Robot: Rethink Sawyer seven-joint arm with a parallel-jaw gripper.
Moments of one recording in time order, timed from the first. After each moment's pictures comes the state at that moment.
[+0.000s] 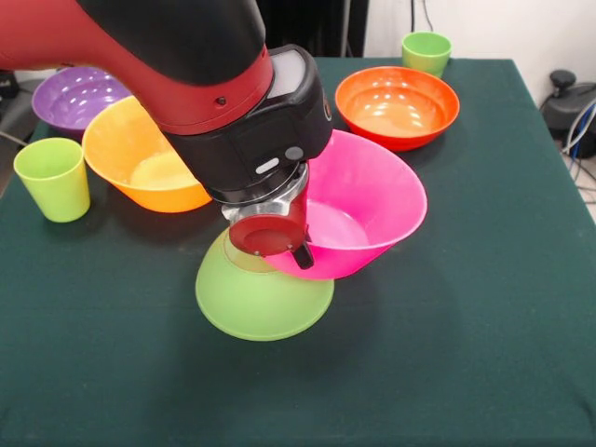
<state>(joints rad) -0.41 -0.20 0.29 0.75 0.01 1.21 3.03</state>
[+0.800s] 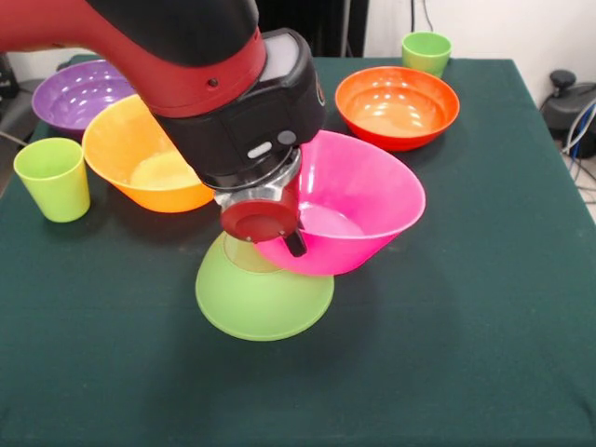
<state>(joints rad) -0.43 -0.24 0.28 0.79 0.00 1.21 3.03</state>
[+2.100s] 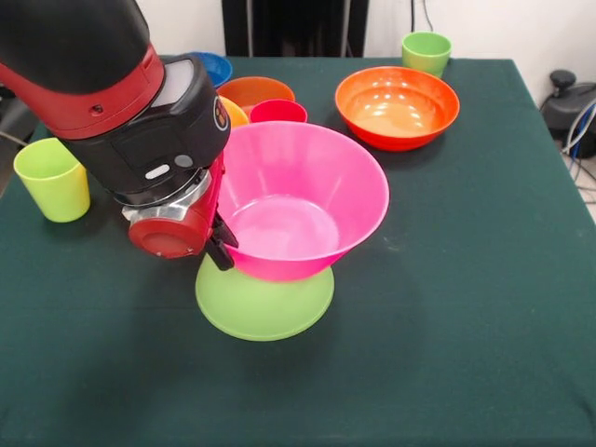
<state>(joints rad) -0.49 -0.17 0.28 0.70 -0.01 1.25 3.03</state>
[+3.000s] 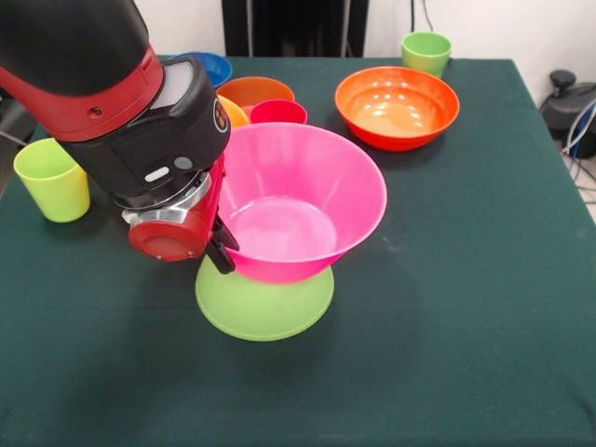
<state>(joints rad) -0.49 -0.16 0.29 0.69 -0.01 1.25 3.02</state>
